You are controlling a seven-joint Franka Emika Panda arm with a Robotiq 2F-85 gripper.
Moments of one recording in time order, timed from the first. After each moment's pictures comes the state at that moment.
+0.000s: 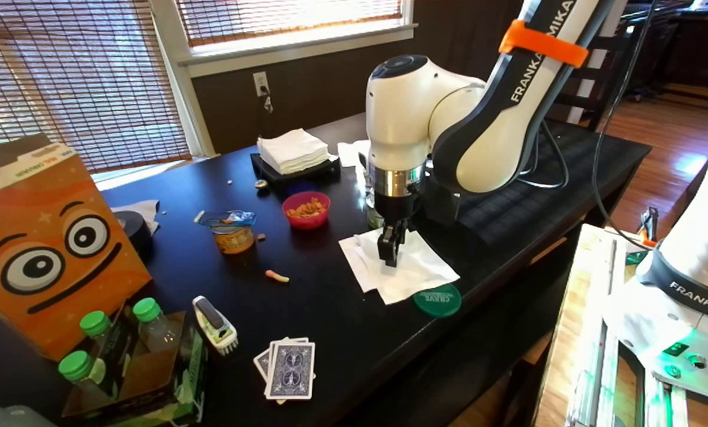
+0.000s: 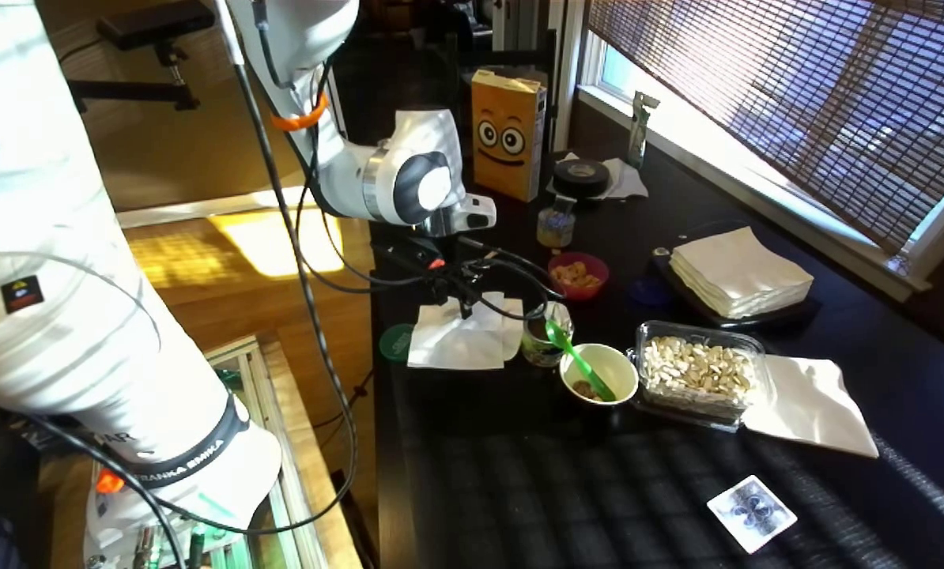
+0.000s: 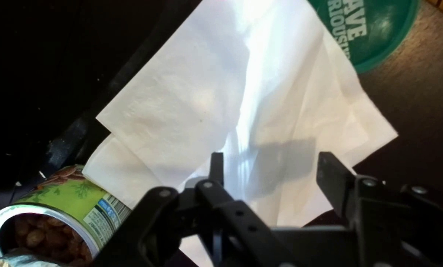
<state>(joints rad) 0.20 0.18 0.02 -2.63 -0.37 2.80 0.31</state>
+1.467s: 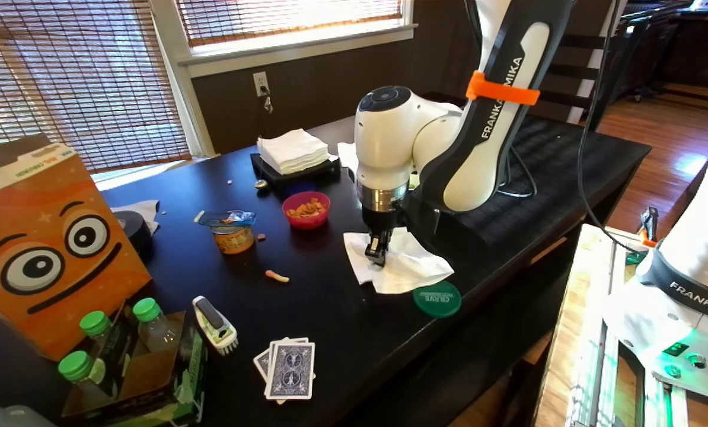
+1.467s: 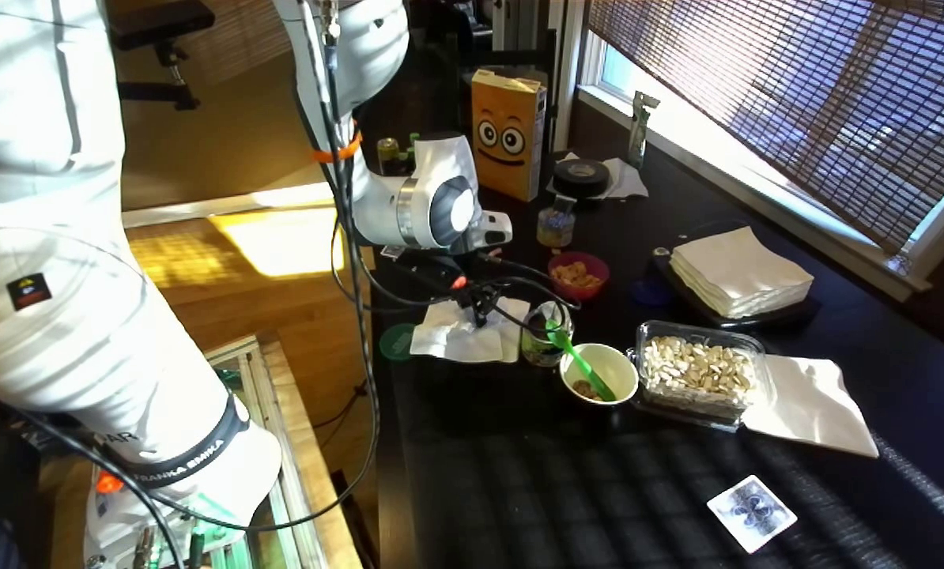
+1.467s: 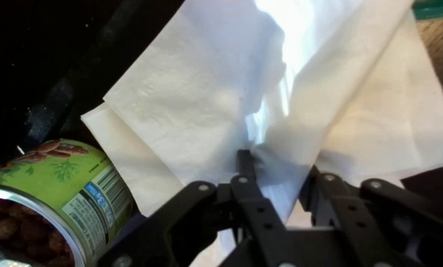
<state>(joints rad) 0.24 0.36 -0.07 -2.52 -0.53 2.91 0.41</state>
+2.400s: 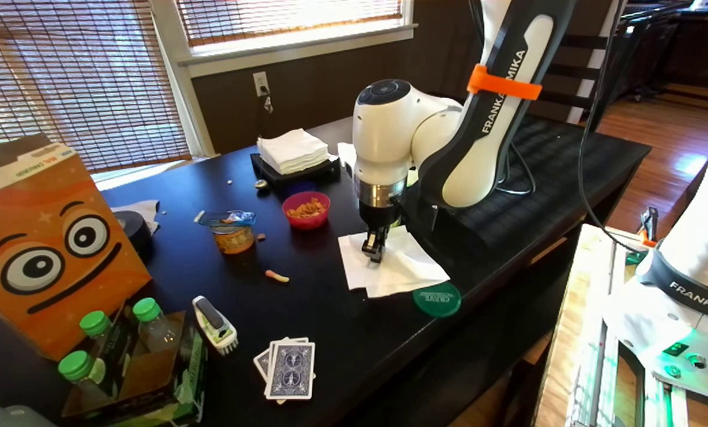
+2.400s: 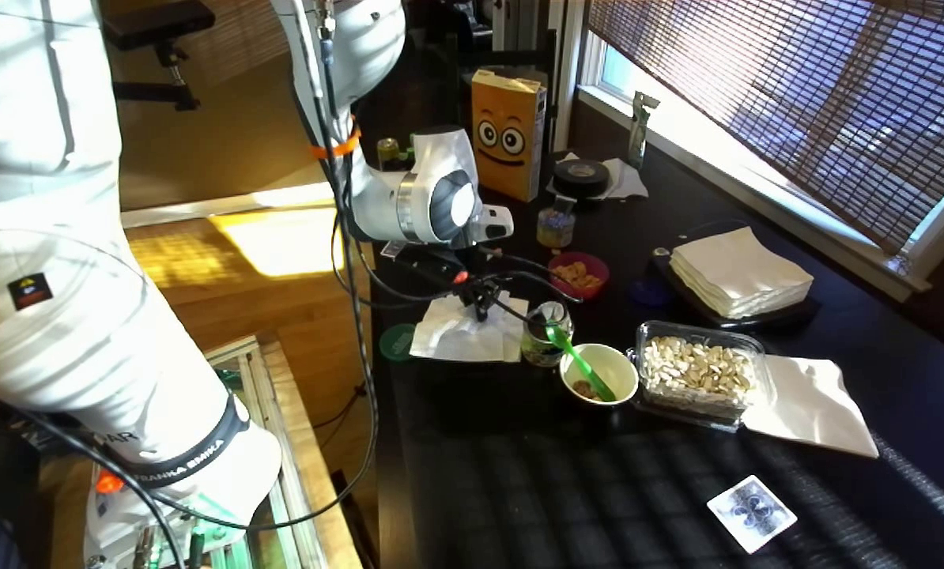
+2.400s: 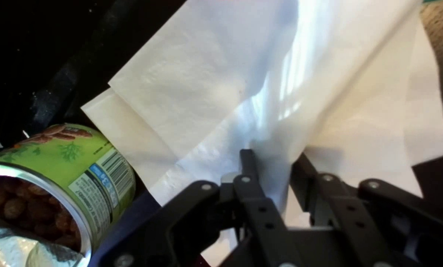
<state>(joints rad) 0.24 0.34 -0.07 -2.52 -0.53 2.91 0.41</state>
